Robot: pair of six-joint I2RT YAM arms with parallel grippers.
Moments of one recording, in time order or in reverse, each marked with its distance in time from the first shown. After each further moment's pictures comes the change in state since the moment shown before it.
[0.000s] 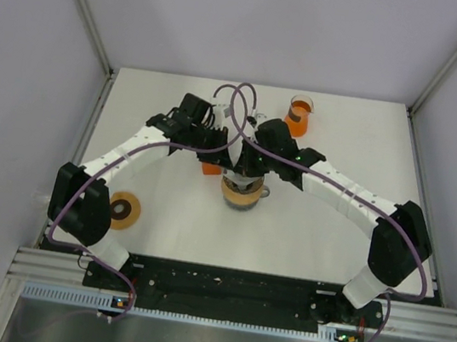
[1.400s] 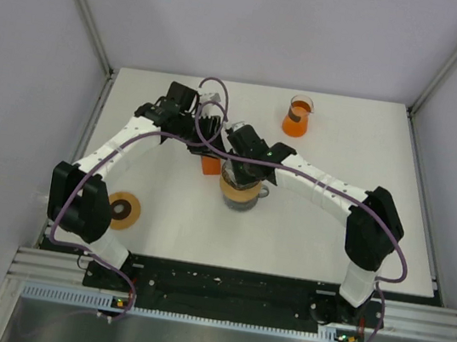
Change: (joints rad) left arm 0.094 0.016 0.080 -0.090 0.053 -0.019; right arm 0.121 0.160 0.179 -0.284 0.327 -0.172
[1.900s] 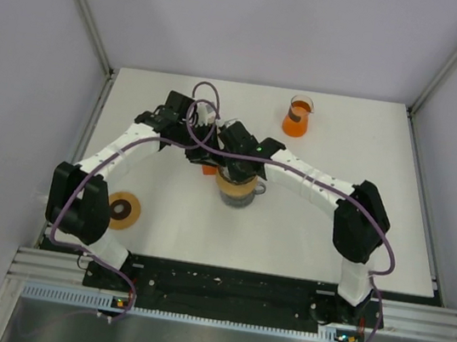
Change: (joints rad) left arm 0.019 -0.017 -0.107 0.052 0.021 -0.090; right arm 0.018 0.107 0.119 -0.044 0.061 -0.004
